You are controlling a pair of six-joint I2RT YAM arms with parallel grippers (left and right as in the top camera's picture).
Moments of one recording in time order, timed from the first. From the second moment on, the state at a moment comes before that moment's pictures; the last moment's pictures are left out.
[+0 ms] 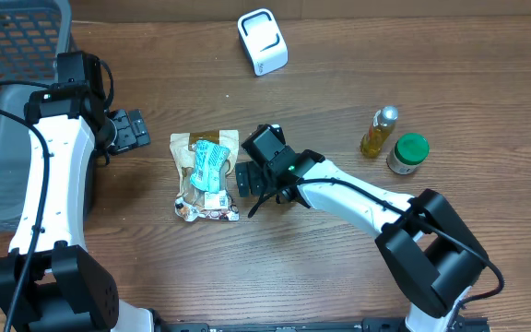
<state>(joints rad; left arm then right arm) 0.14 1.68 1.48 -1.11 -0.11 -0.25 0.75 1.91 1.21 -0.43 0.07 0.54</state>
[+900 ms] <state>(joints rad) 0.14 1.68 1.48 -1.11 -0.11 -0.25 0.75 1.94 1.21 -0.36 0.11 0.54</state>
